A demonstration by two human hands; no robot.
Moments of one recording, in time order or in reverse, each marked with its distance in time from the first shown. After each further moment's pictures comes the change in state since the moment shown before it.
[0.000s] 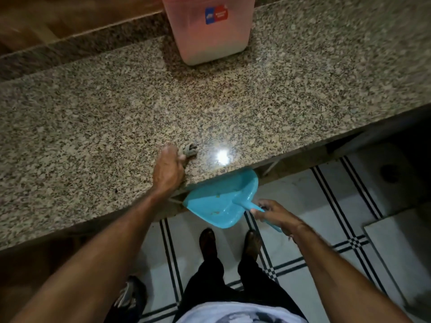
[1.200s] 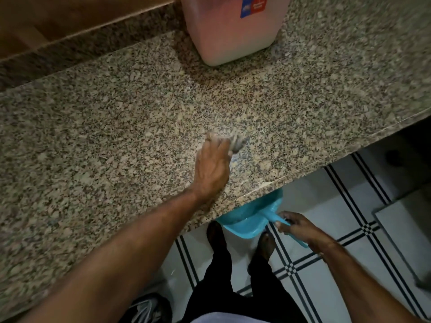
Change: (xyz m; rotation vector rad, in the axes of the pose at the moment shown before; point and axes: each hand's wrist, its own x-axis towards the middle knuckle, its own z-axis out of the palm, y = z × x) left_hand 0.076 -0.010 0.009 -0.021 -0.027 0.418; right_hand 0.055 0.011 0.060 0.103 0.171 0.137
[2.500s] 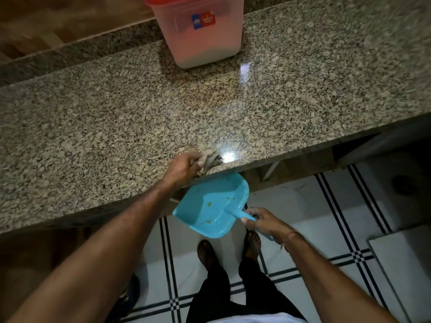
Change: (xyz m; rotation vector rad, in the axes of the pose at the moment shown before) left_hand -0.038 0.121 0.005 -0.289 -0.276 -0.406; right_hand -0.038 0.015 -0.106 -0.096 -0.325 -0.138
